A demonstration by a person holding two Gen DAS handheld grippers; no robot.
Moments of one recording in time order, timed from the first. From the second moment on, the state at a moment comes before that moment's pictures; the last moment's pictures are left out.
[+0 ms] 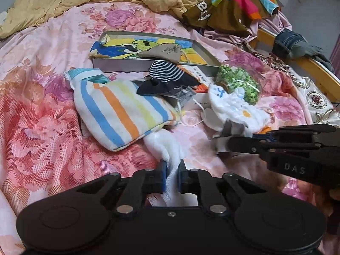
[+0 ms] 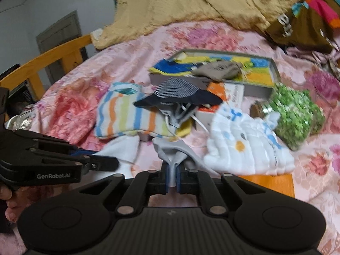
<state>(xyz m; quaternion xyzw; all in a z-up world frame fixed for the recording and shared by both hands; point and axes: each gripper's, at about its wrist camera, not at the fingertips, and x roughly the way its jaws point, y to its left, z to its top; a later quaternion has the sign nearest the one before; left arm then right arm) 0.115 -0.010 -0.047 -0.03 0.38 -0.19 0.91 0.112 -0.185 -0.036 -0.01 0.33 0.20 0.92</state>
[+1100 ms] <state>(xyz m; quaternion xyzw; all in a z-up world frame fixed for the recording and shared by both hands) 0.138 -0.003 0.011 -0.09 0.27 -0.16 0.94 0.124 -0.191 0.002 -0.06 0.15 0.19 0.97</state>
